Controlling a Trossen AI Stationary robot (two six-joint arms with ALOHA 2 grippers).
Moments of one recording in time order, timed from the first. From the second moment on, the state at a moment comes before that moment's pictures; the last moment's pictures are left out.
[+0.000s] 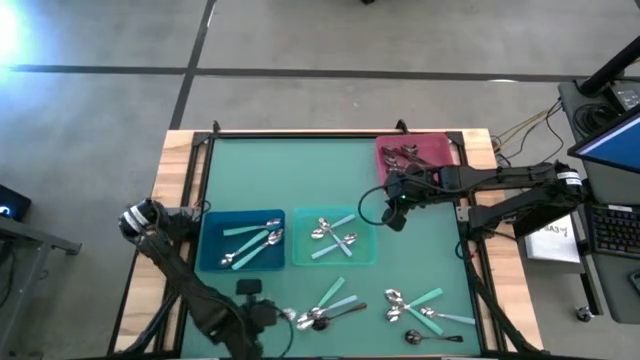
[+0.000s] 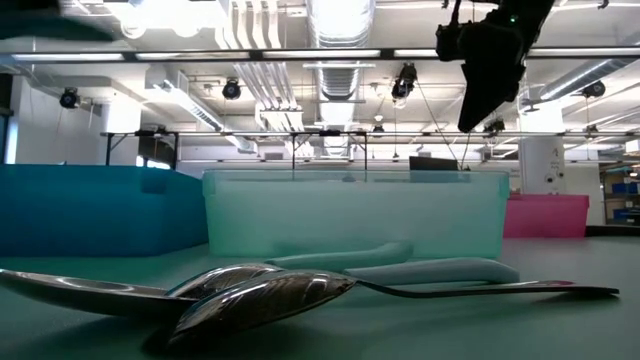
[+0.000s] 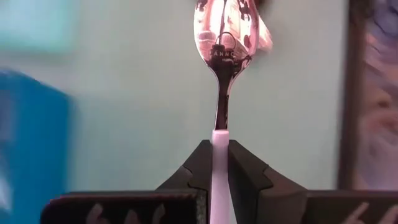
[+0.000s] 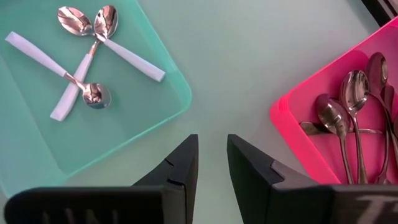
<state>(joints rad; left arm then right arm) -0.85 1.84 1.38 -0.88 -0.33 -0.92 -0.05 1.22 1.00 -0.87 0.21 0.40</state>
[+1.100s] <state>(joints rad) -0.29 1.86 1.50 -0.76 -0.37 -0.22 0.01 1.22 0.88 -0.84 0.15 0.46</state>
